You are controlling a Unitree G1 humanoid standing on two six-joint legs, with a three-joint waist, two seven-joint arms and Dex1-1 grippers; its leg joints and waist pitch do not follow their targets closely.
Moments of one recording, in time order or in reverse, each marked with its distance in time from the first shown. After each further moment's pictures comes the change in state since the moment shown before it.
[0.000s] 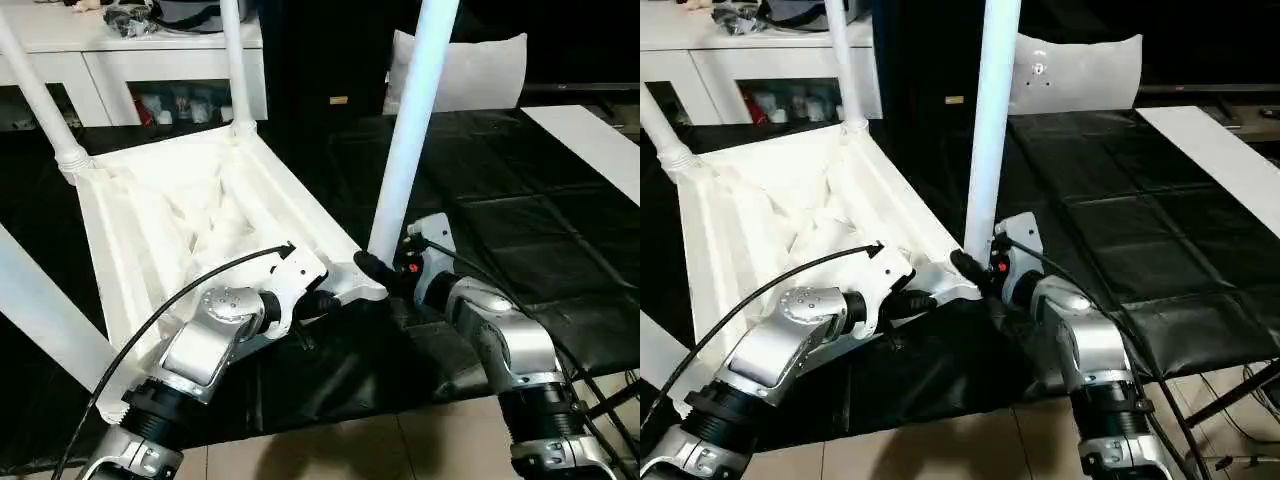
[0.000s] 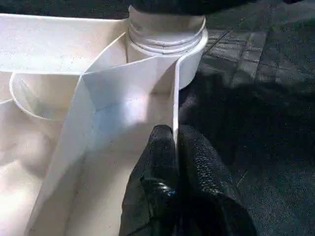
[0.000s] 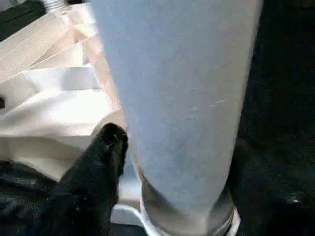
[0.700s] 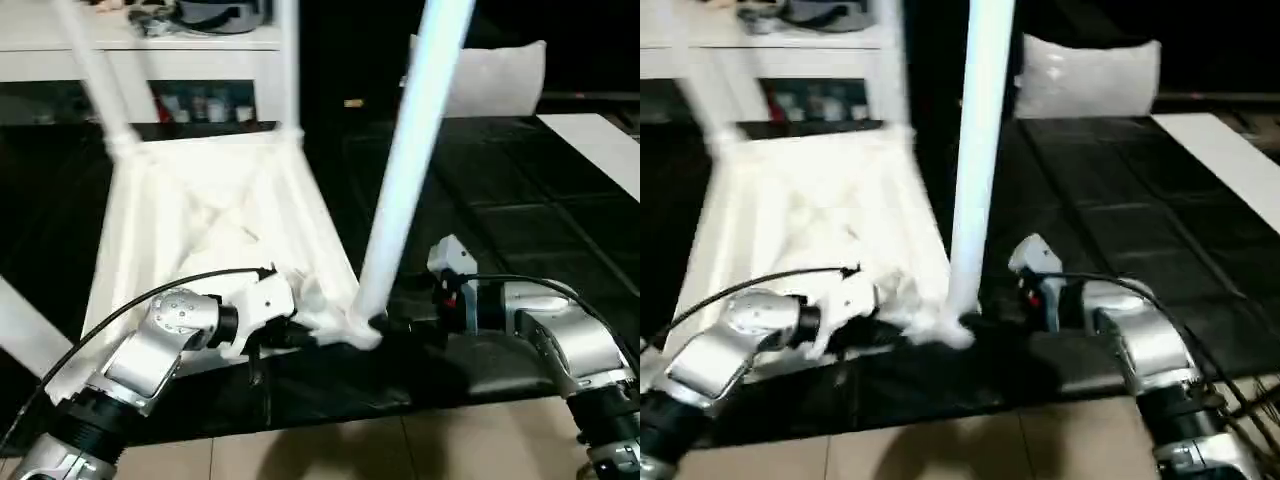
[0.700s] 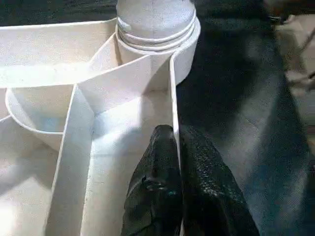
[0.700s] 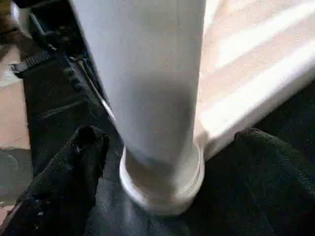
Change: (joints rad) left arm 0.050 0.251 -0.076 -0.036 -0.036 -0.260 -0.361; right arm 0.001 -0.292 0.131 -0.010 0.039 -0.112 0.568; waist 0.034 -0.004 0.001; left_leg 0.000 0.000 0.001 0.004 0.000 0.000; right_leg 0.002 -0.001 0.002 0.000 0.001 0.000
